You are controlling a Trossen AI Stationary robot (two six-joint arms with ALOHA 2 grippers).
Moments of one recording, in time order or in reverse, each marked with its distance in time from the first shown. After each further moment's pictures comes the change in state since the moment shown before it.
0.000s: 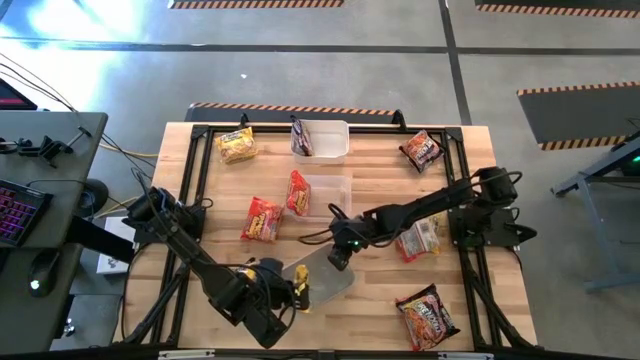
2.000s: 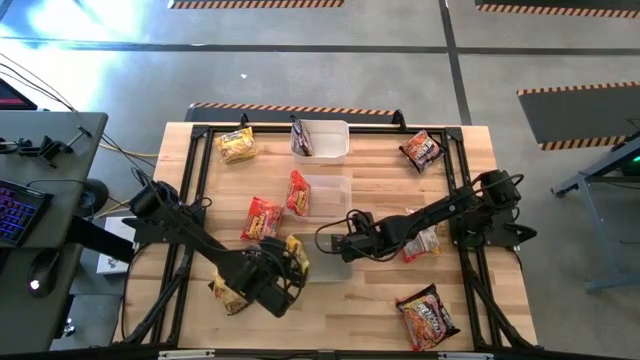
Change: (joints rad) left arm 0.111 -0.032 -0.182 -0.094 0.000 0.296; right arm 0.094 -0.003 0.000 -0.208 0.285 0.865
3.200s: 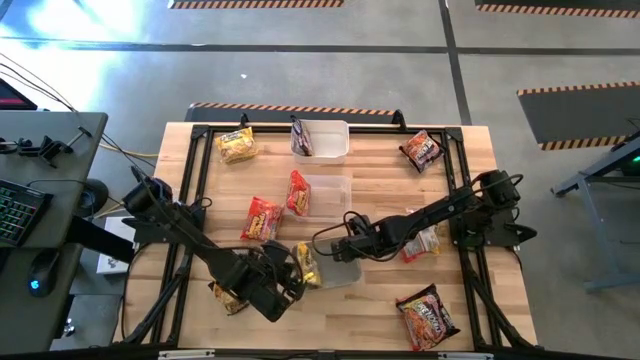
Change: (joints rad) left arm -0.025 -0.056 0.000 0.122 0.006 0.213; right arm 0.000 0.002 -0.002 0.022 -0.098 -0.135
